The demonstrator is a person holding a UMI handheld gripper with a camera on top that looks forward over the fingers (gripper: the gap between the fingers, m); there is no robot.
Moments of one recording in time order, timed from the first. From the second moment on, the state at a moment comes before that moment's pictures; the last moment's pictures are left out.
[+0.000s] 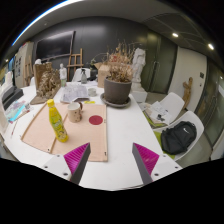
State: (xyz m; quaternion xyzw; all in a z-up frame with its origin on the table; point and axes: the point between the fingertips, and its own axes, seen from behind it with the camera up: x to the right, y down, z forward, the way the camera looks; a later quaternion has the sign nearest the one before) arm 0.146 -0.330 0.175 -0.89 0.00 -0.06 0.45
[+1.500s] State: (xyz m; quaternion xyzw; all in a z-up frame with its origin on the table) arm -0.107 -0.154 0.076 -0.83 0.01 -0.02 0.55
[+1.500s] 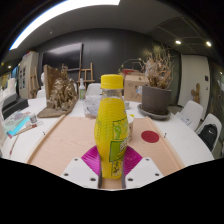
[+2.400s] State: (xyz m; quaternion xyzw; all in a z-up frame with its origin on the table) arm -0.214 0.030 0.188 -0.46 0.52 0.67 0.27
